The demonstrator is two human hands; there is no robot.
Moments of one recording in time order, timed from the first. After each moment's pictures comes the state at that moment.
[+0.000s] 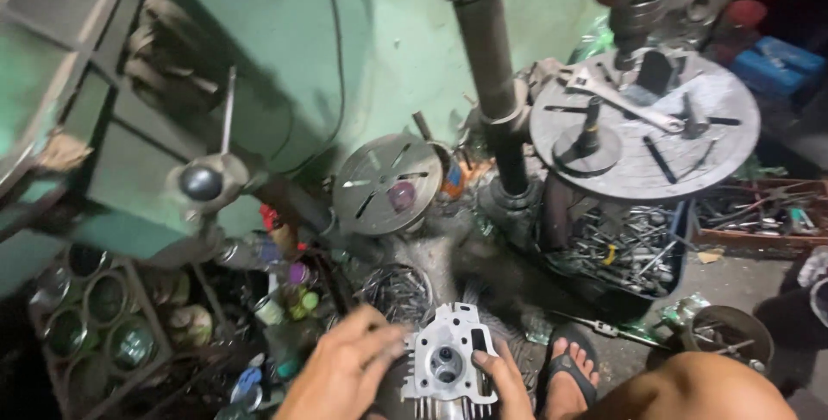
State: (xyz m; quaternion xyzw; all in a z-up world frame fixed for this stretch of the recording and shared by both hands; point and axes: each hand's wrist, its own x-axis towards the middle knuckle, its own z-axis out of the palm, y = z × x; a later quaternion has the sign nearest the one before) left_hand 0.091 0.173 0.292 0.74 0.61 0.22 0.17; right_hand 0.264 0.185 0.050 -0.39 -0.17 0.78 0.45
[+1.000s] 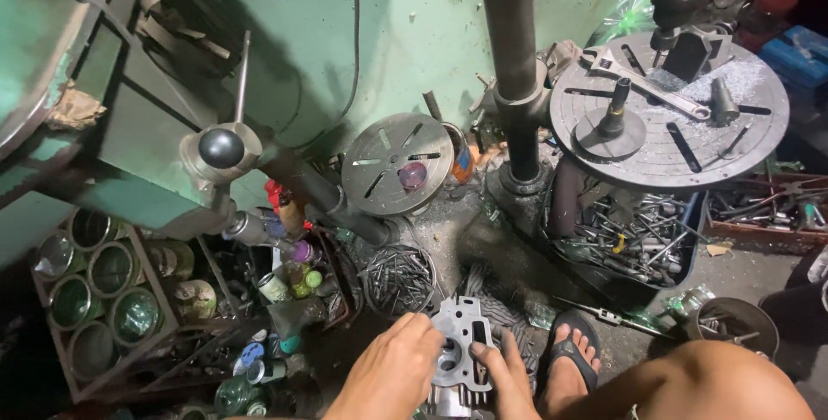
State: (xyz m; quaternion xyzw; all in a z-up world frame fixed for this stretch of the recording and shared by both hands) left_hand 0.114 0.159 0.245 0.79 0.58 0.09 0.17; right_hand 0.267 0.172 0.047 -0.48 -0.20 0.77 0.39
